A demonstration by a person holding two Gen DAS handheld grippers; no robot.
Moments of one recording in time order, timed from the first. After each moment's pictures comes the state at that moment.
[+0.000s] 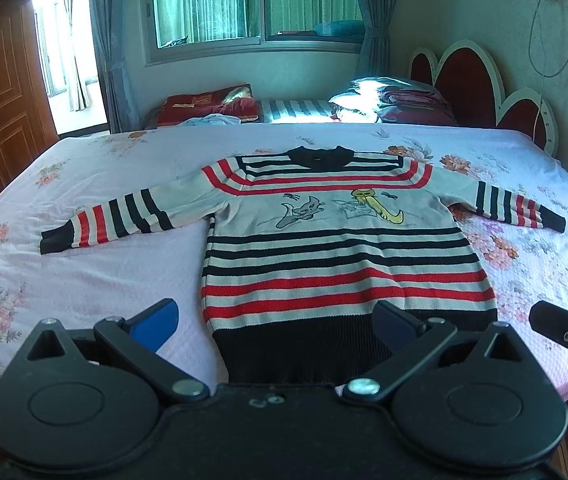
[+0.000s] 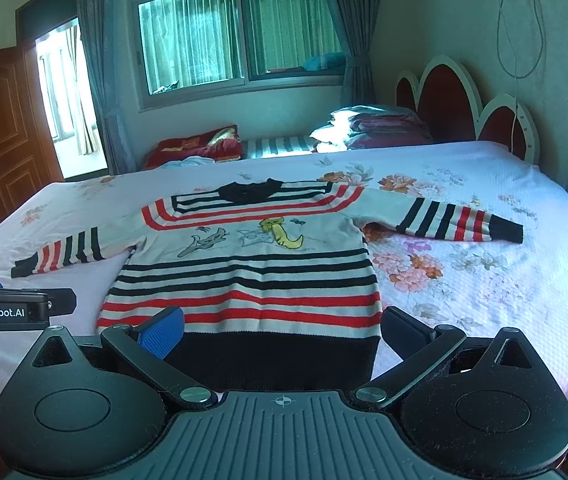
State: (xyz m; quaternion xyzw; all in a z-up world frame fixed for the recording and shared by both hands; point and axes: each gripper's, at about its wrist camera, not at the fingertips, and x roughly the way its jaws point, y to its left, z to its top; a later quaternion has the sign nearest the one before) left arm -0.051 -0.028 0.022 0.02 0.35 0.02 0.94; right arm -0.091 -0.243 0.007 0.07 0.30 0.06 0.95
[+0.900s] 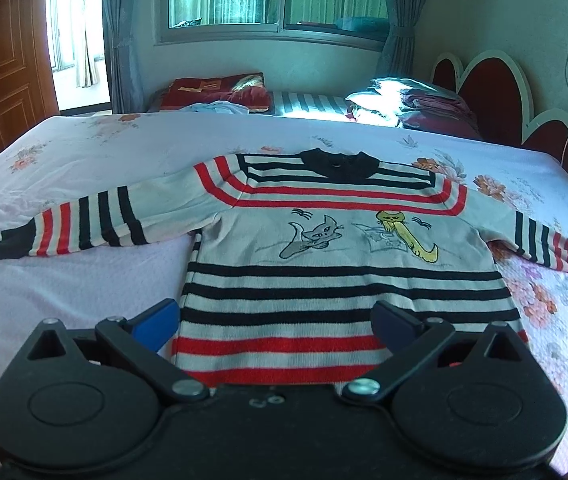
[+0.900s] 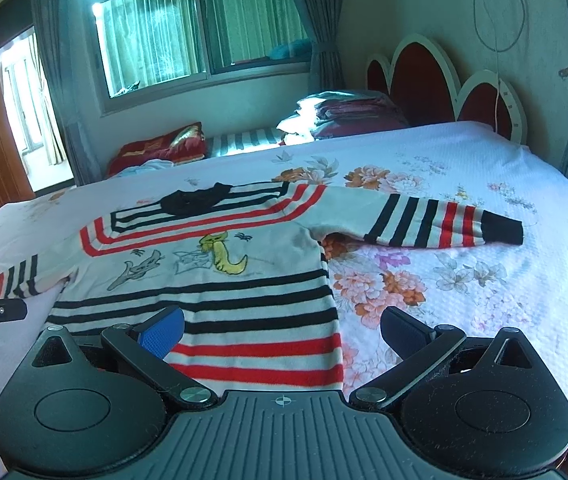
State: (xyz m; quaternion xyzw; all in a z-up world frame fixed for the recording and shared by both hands) left arm 0.070 -0.013 -0.021 -0.02 0.36 0.03 0.93; right arm 0.024 -0.307 -0.032 0.10 0.32 0.03 0.94
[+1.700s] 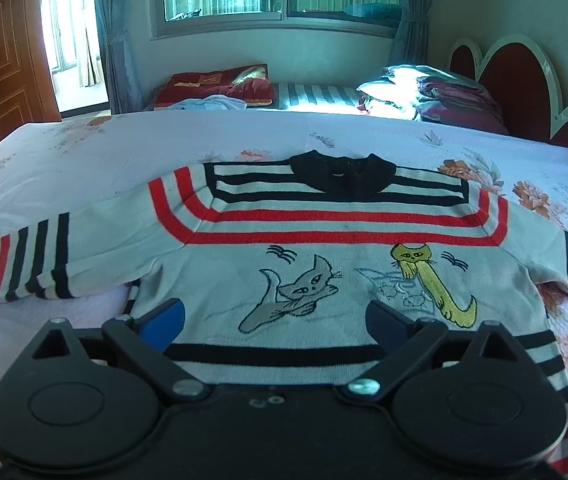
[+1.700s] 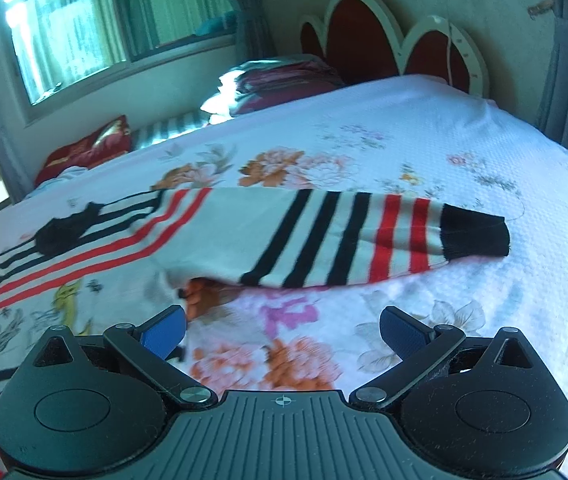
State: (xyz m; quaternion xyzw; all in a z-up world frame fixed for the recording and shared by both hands) left arm 0.207 -0.053 -0.070 -0.01 0.37 0.05 0.93; right arm 0.173 -0.444 -0.105 0.15 0.37 -0.05 0.92
